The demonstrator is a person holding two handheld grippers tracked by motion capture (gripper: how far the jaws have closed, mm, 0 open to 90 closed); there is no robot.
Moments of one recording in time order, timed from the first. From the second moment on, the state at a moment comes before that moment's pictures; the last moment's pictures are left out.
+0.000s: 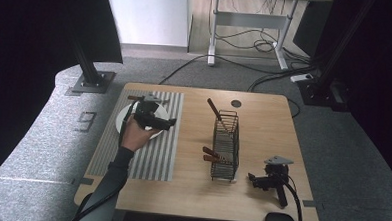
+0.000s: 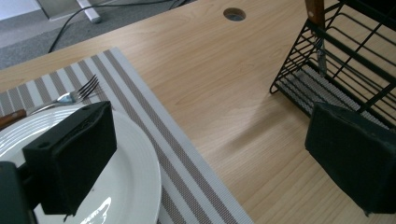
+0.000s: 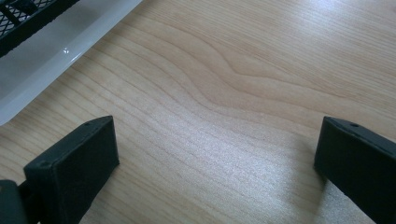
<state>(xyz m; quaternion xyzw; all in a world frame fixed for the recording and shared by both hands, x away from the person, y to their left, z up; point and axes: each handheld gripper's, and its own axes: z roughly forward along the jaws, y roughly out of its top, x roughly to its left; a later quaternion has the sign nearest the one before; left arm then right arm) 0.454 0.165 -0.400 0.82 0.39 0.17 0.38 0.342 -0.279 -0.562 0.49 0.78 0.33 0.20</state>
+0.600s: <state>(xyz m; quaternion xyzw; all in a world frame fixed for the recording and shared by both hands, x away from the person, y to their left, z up) 0.472 0.114 -0.376 0.83 0.36 0.16 0.39 0.342 -0.279 -0.562 0.49 0.78 0.33 0.20</state>
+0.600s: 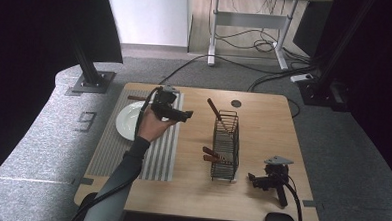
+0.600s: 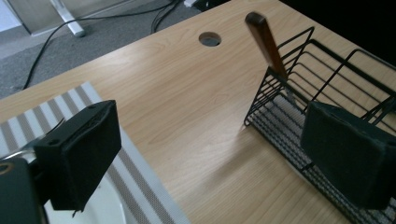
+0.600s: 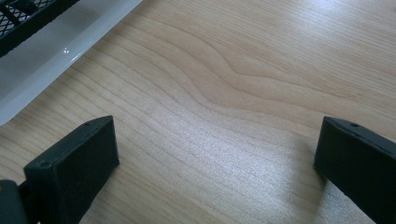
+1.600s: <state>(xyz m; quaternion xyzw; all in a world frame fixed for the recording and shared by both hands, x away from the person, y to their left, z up) 0.505 0.039 -0.371 0.81 0.39 0.16 0.40 0.342 -0.279 -0.562 0.48 0.78 0.33 0.20</state>
